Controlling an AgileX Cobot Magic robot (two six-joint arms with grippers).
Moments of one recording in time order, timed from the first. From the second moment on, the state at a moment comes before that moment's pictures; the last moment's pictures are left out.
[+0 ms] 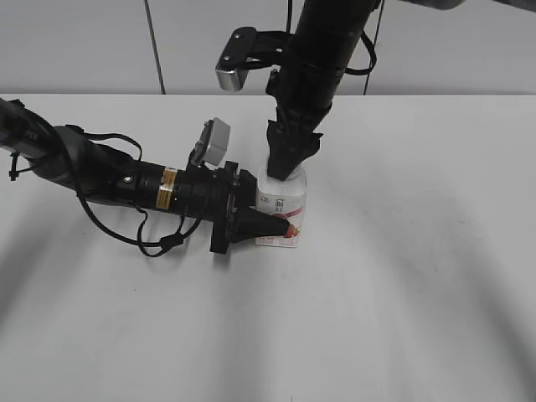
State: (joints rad) left arm -0.28 2.48 -1.42 1.61 -1.22 -0.77; right arm 0.53 2.21 -1.95 0.26 1.23 -1.03
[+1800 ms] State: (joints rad) left arm -0.28 2.48 -1.42 1.61 -1.22 -0.79; right arm 0.53 2.13 -1.88 0.25 1.22 0.25
